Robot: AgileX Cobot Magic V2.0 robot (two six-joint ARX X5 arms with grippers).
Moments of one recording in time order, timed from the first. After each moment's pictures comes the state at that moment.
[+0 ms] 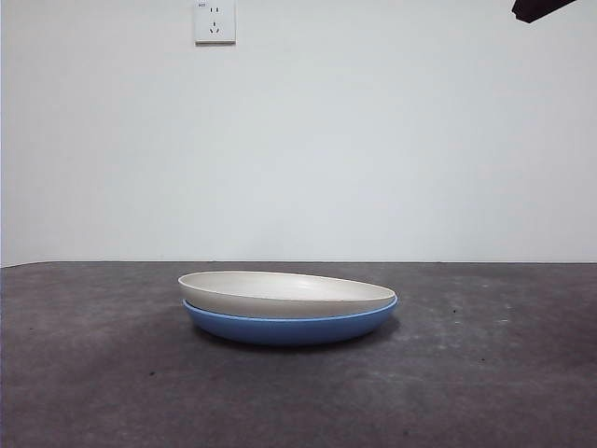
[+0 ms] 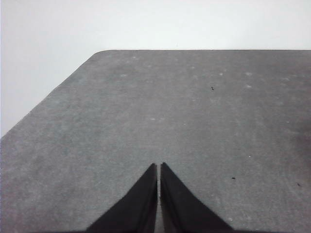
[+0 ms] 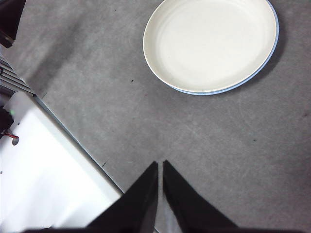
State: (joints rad) left arm 0.11 0.01 0.03 -0.18 0.03 0.04; right arm 0.46 0.93 1.04 -0.98 -0.44 0.08
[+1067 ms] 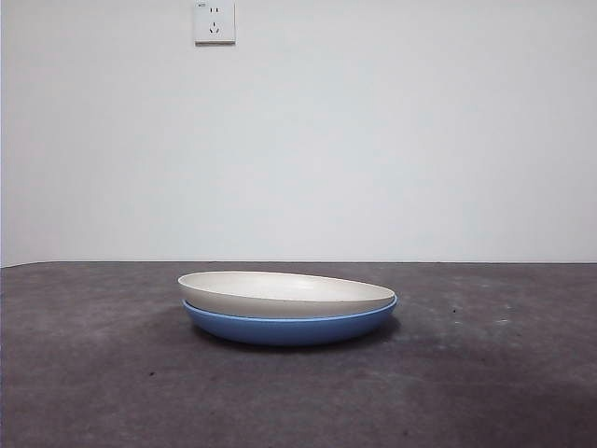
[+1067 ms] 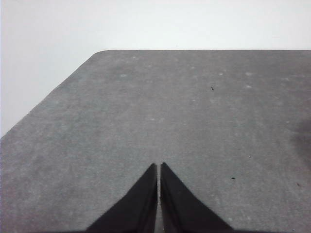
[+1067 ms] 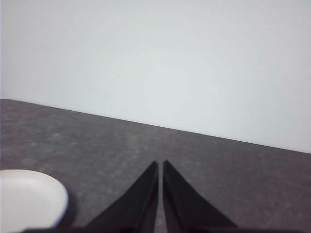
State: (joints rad) left arm 0.11 0.01 0.03 -0.18 0.02 0.04; right arm -0.03 0.20 0.24 0.04 -0.28 -0.03
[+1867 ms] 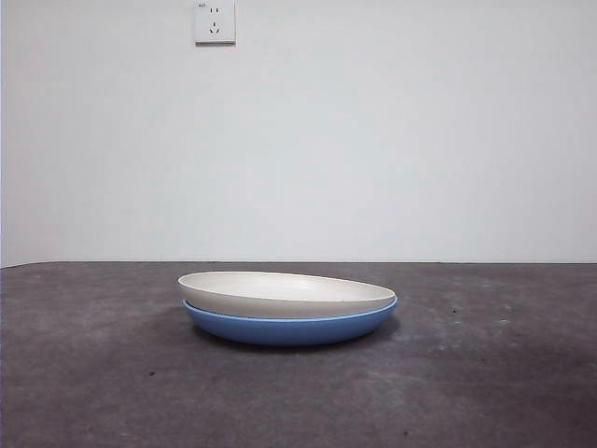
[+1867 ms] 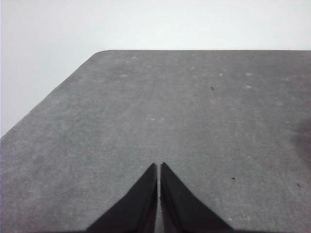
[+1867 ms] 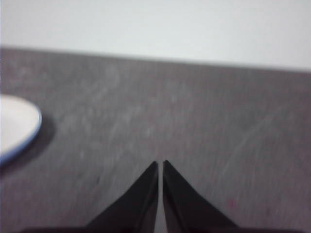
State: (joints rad) left arm 0.11 0.01 0.03 -0.18 0.02 0.04; right arm -0.03 0.00 0.02 -0.16 -0.18 -0.01
